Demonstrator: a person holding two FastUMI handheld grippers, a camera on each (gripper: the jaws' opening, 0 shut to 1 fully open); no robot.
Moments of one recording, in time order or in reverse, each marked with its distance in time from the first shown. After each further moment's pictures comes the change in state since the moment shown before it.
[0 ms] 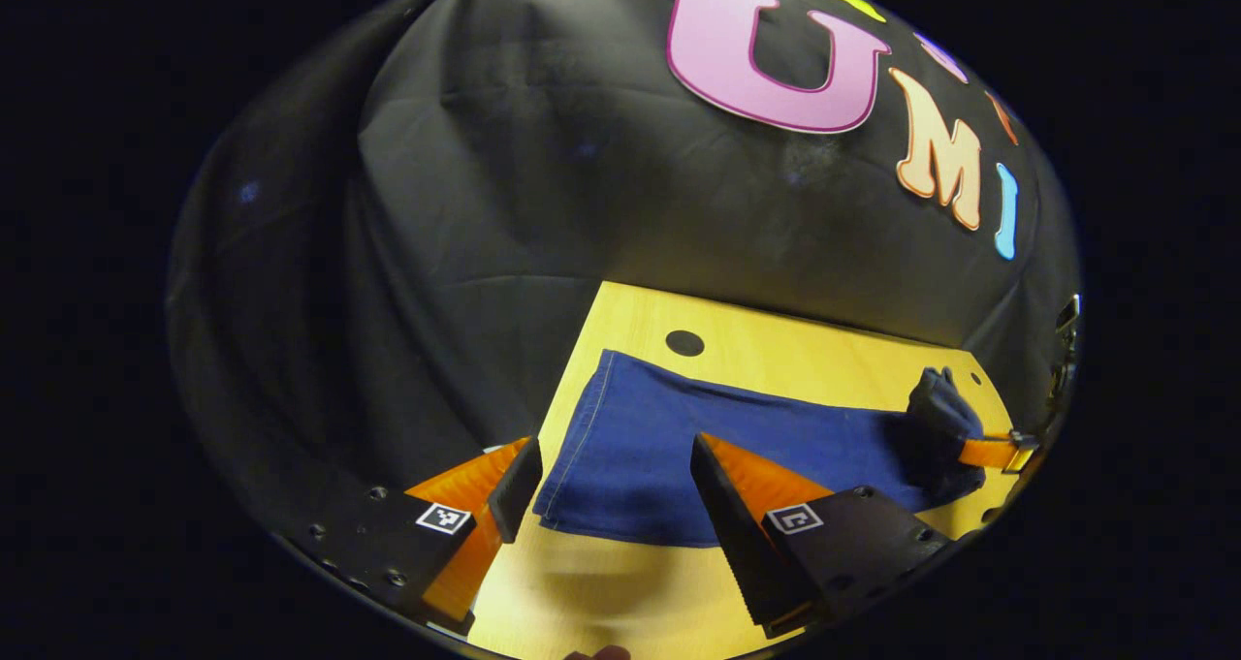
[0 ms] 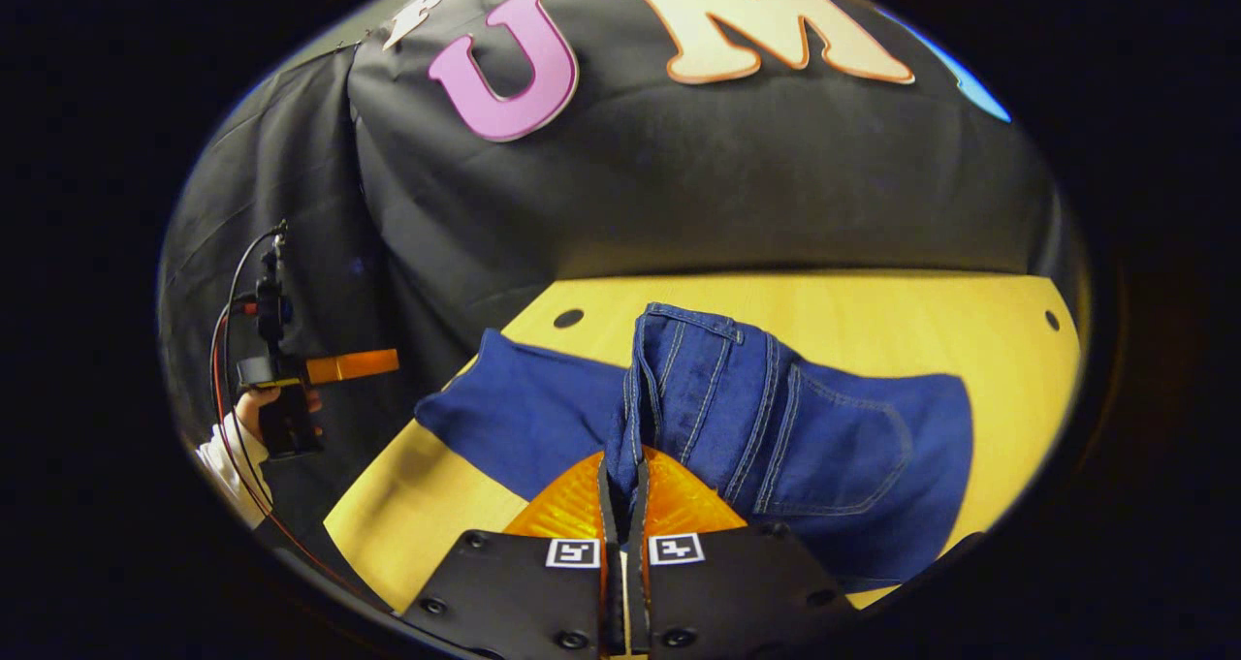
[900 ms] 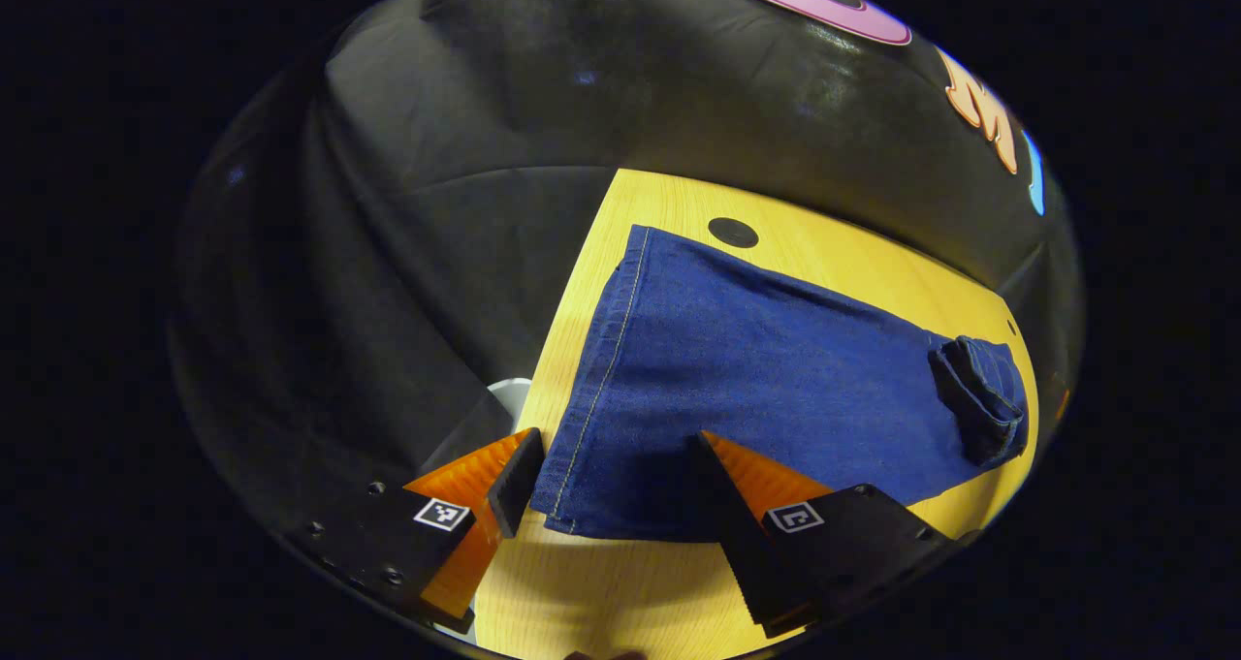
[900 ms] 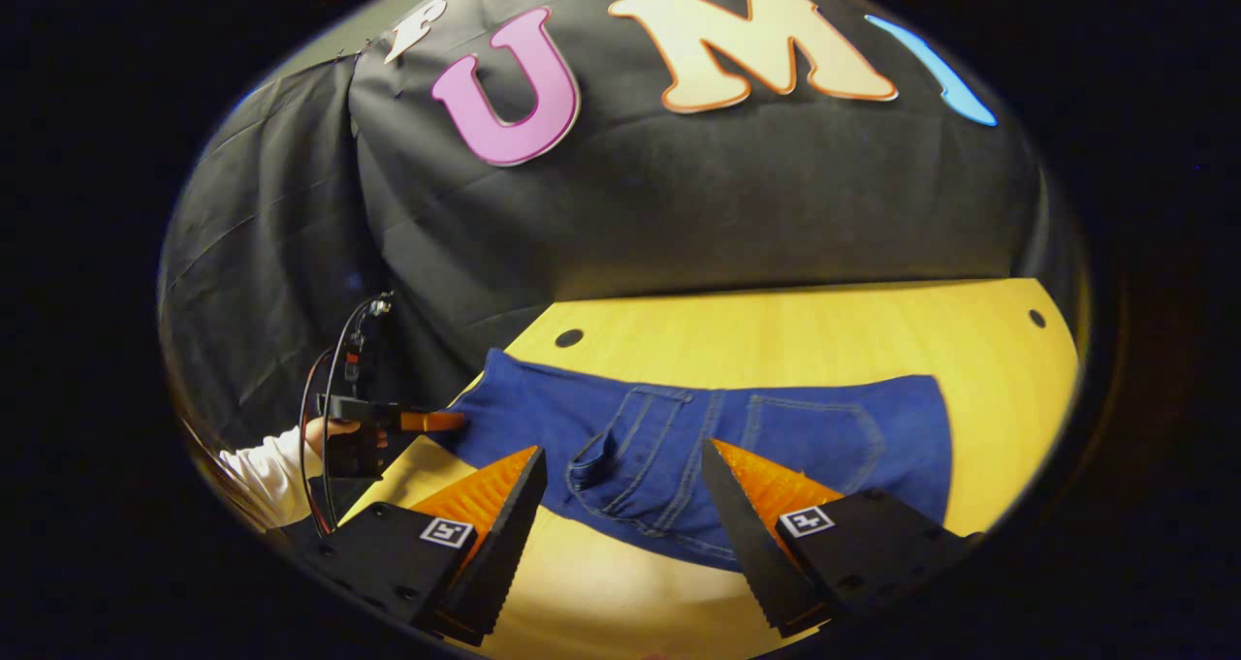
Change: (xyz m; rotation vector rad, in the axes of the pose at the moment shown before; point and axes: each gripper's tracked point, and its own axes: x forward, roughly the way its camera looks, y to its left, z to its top) left arm 0.056 0.020 -0.067 0.026 0.243 0.020; right arm -0.095 -0.006 0.065 0.007 -0.135 -0.074
